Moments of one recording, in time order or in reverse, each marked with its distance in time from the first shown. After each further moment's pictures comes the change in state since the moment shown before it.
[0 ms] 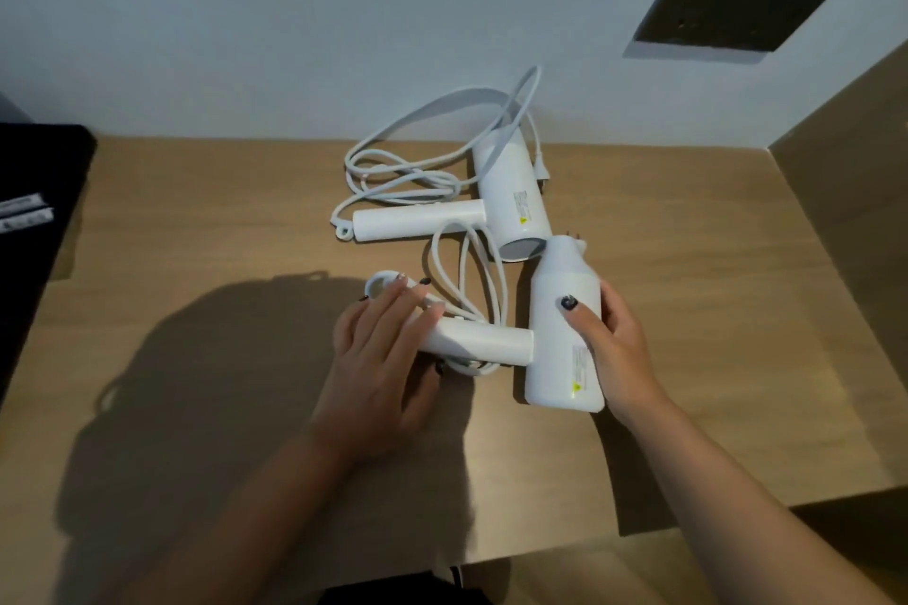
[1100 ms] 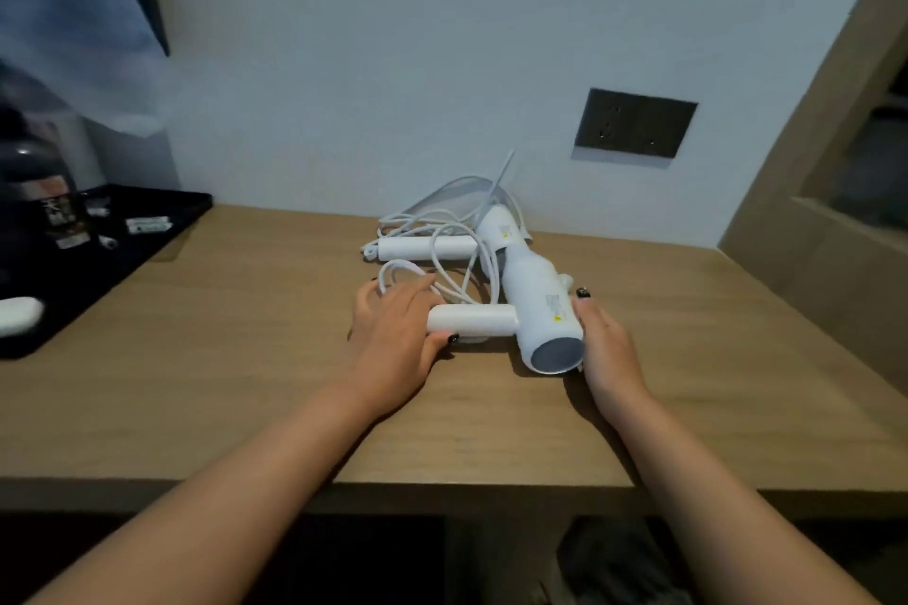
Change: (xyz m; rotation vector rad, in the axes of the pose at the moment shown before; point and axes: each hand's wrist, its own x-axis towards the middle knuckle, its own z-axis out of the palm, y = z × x) left_hand -0.020 0.029 0.030 0.248 0.299 -0.041; right_hand -0.043 0.040 -0.011 -0.063 0.147 -0.386
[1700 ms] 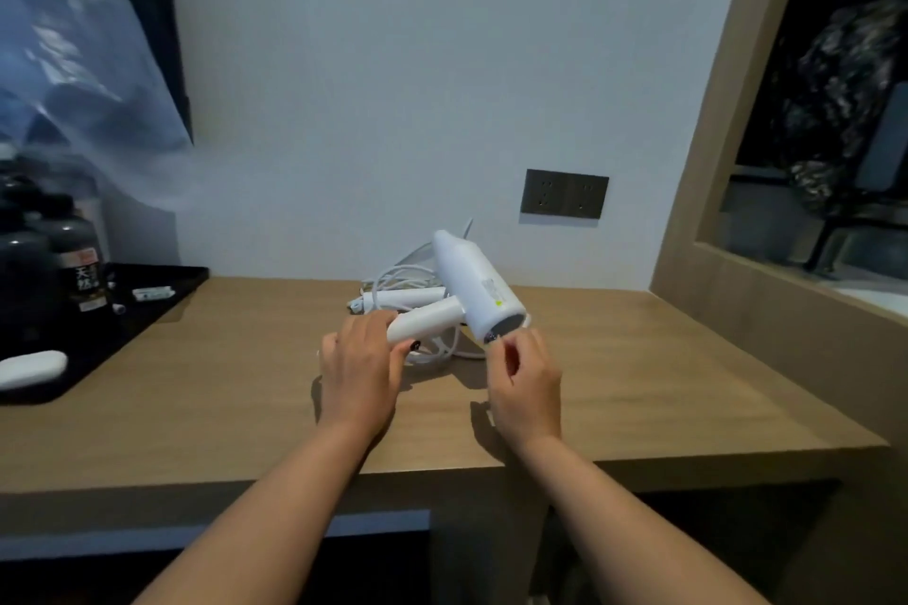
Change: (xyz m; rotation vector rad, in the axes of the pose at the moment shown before) left_hand -0.022 0.013 -0.025 -0.010 0.394 -0.122; right_hand -0.062 0.009 0.040 -0.273 0.305 -0.711
